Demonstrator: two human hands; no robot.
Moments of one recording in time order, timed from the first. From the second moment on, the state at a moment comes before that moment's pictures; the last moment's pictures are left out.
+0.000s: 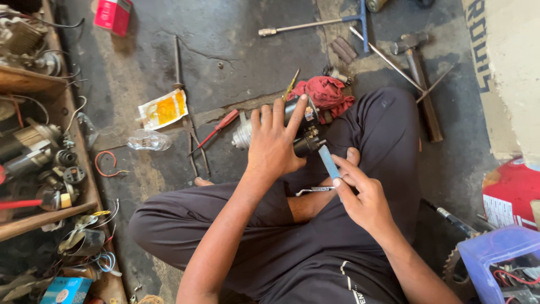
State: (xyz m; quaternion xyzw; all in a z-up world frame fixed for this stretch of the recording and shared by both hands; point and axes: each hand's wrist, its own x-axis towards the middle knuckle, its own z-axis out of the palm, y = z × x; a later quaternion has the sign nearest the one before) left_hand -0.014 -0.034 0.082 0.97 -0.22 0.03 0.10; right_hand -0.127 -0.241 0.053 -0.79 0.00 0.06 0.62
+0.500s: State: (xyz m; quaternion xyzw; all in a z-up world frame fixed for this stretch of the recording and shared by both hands) left_hand -0.005 -0.039 0.079 0.97 -0.22 0.01 0.09; right_hand -0.101 -0.221 0.051 -0.81 0.06 0.06 0.57
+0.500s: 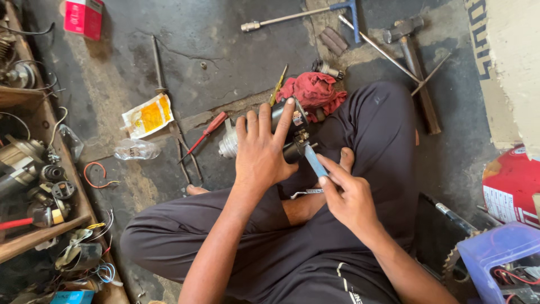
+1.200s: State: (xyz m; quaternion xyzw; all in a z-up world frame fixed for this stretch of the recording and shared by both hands) left_hand -0.033 -0.048 0.045 0.97 -0.20 0.09 -0.12; right_hand -0.092 -0.264 0.009 -0.73 0.14 -0.01 0.66
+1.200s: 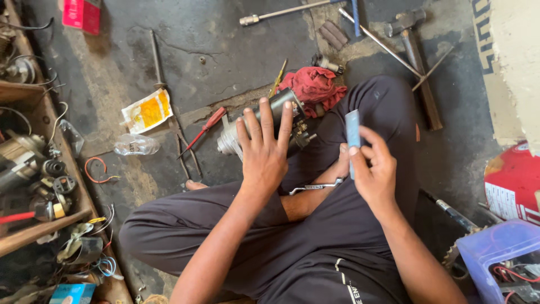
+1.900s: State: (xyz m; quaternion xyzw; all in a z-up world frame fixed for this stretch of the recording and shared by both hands) left_hand -0.025 -0.043 0.068 0.98 -0.19 0.06 0.04; right_hand -0.115 -0.248 0.020 -0.85 -0.04 -0.06 0.52
